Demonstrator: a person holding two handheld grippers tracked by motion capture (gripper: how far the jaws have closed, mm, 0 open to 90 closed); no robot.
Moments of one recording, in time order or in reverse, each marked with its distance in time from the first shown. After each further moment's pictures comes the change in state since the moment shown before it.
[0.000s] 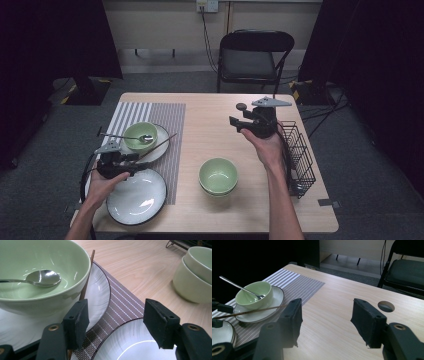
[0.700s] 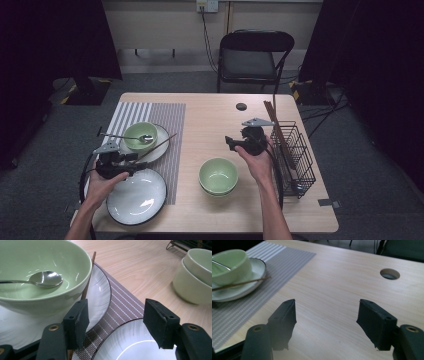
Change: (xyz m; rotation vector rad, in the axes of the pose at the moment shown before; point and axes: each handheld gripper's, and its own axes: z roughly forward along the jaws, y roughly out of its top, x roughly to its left) left arm 0.000 0.000 -0.003 -0.002 0.006 -0.003; right arm 0.004 -0.064 0.041 0.110 -0.080 0.023
